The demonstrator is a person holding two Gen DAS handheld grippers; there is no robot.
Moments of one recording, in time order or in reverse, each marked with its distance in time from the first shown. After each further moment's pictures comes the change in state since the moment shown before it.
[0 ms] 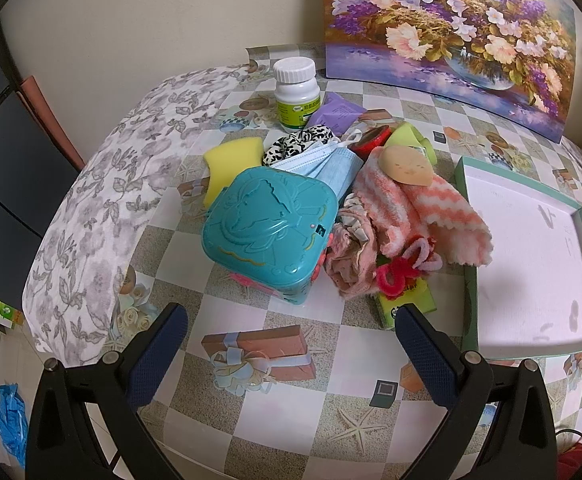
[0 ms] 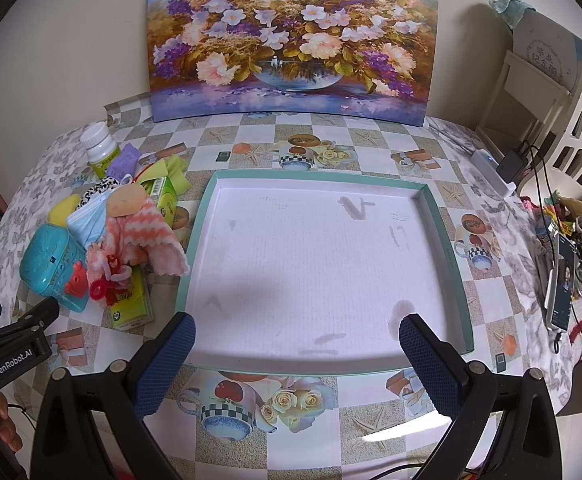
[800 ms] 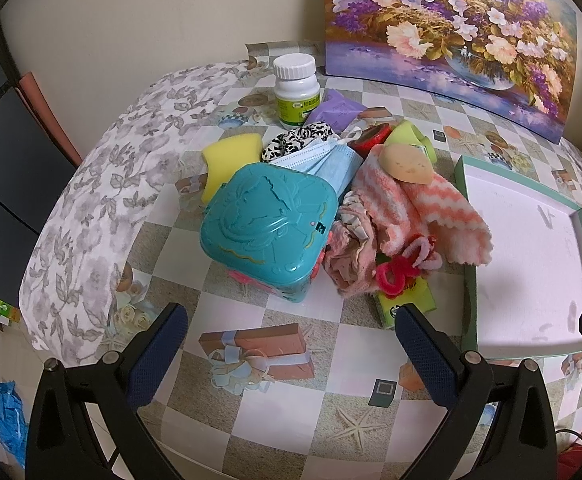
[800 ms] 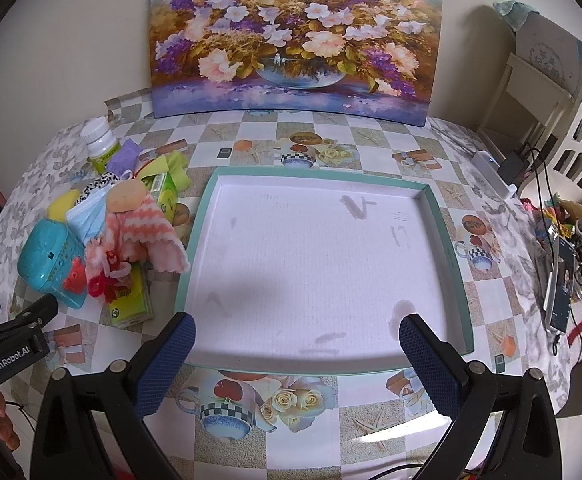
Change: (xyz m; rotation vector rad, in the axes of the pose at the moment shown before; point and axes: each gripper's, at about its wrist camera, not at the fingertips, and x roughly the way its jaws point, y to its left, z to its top) left arm 0.003 0.006 -0.001 -0.009 0.006 -0.016; right arm 0.002 0.004 0.000 -0.016 0.007 -0.003
